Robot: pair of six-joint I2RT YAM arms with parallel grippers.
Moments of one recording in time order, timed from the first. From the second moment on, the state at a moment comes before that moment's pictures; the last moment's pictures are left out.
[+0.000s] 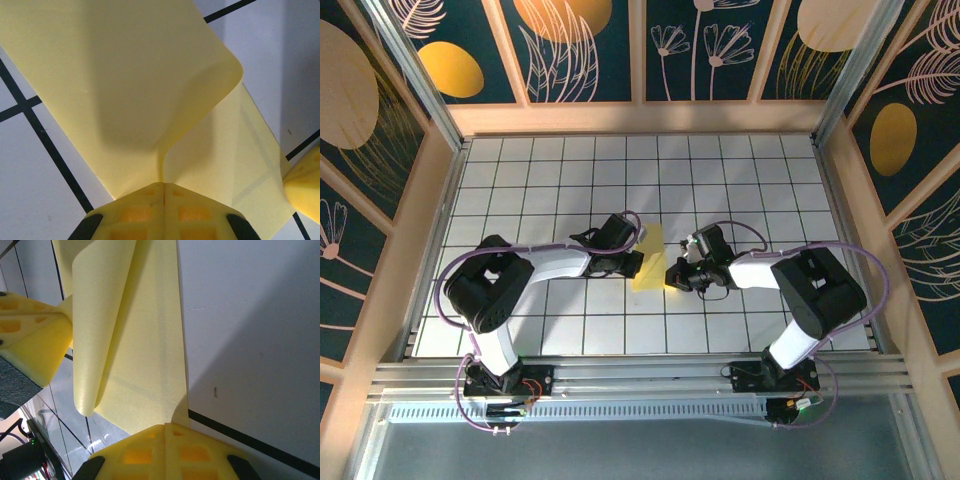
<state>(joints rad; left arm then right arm) -0.74 1.79 0.94 -0.15 0.14 -0.35 0.55 1.63 0.58 0.06 -0.58 0.75</state>
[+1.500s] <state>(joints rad) -0.73 1.81 0.99 -0.19 0.10 -0.32 0.55 1.63 0.60 0.05 -0.57 0.75</state>
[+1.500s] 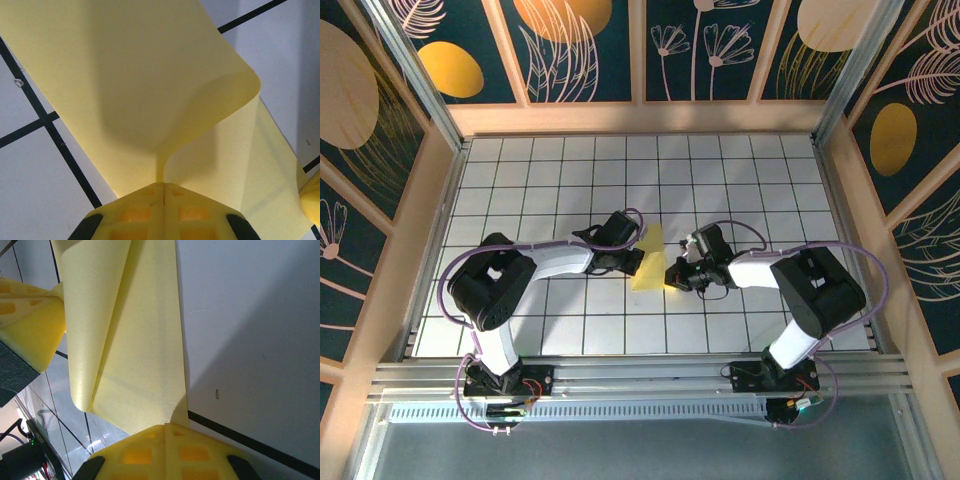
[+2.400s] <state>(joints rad) -0.73 1.80 0.95 -0.19 0.10 -0.32 0.55 1.64 0.61 0.04 -0.58 0.73</state>
